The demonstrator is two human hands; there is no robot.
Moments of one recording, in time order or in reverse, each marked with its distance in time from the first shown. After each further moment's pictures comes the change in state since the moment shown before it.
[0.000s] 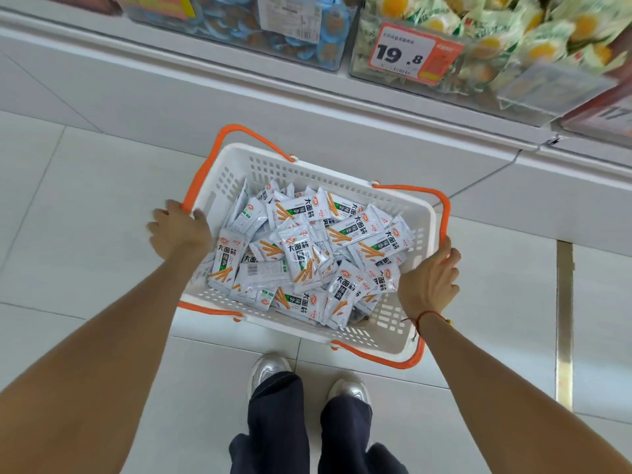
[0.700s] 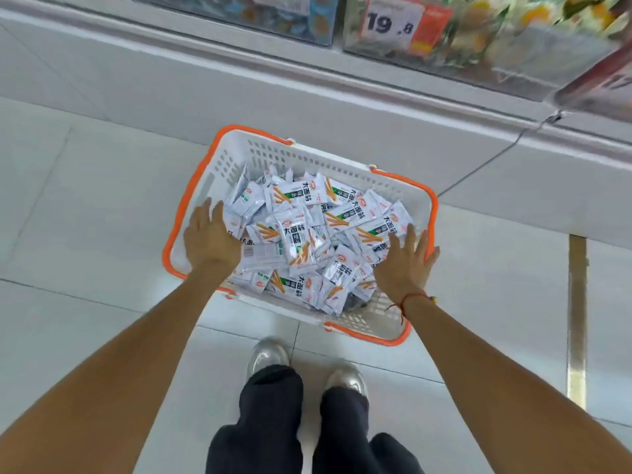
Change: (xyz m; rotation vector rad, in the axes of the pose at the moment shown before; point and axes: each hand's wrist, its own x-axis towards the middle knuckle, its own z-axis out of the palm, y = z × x) left_hand -0.062 -0.012 0.033 0.111 -0.158 0.291; right_hand -0.003 0.013 0.013 -0.342 -0.347 -0.335
